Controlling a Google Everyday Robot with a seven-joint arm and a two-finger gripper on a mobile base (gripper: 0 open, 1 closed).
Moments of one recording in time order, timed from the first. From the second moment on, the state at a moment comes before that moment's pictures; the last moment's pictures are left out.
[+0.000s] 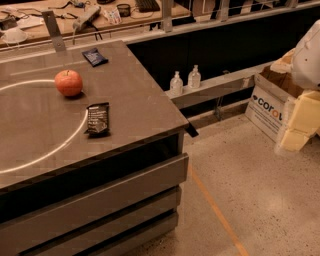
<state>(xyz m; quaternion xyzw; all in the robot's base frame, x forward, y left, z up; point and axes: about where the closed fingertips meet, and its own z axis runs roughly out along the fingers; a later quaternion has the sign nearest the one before) 0.438 -0.217 0.976 -0.60 0.78 -0.03 0.16</state>
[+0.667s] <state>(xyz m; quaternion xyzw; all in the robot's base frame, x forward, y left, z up) 0.441 -0.211 0.979 -0.60 0.78 -0.03 0.17</state>
